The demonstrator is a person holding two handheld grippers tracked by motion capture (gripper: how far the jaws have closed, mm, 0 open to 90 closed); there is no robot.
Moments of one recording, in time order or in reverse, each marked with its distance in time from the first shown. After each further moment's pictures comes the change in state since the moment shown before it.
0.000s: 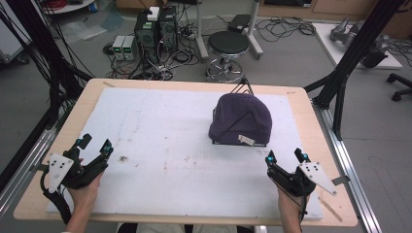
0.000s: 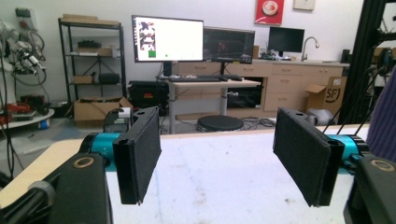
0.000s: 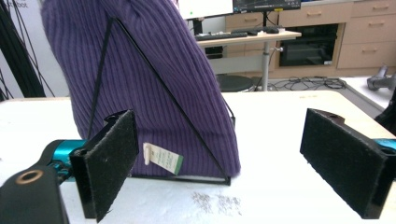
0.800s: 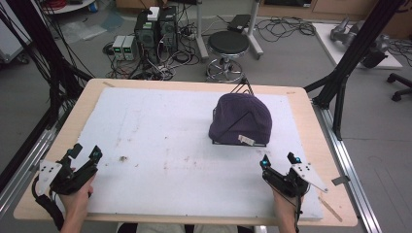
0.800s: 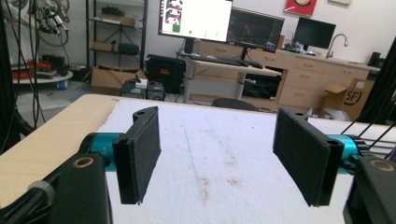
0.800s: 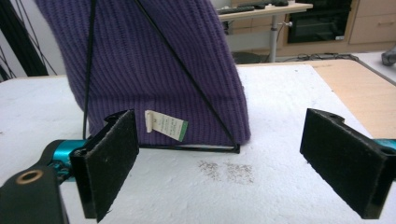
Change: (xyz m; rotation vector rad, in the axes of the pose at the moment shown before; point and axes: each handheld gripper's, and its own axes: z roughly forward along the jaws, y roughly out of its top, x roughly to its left) left arm 0.027 -0.021 -0.015 0.063 0.093 -0.123; right arm 0.001 -0.020 0.010 0.076 0.026 0.013
